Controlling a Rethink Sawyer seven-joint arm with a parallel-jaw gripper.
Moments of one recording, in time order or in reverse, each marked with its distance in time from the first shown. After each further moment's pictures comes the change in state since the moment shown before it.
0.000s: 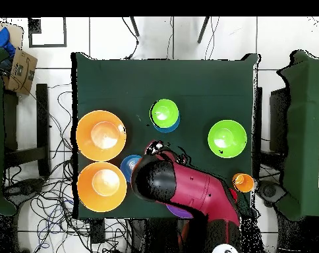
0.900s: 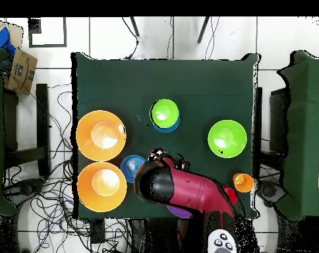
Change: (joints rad) arm -0.017 0.092 0.008 0.033 -0.071 -0.126 0.000
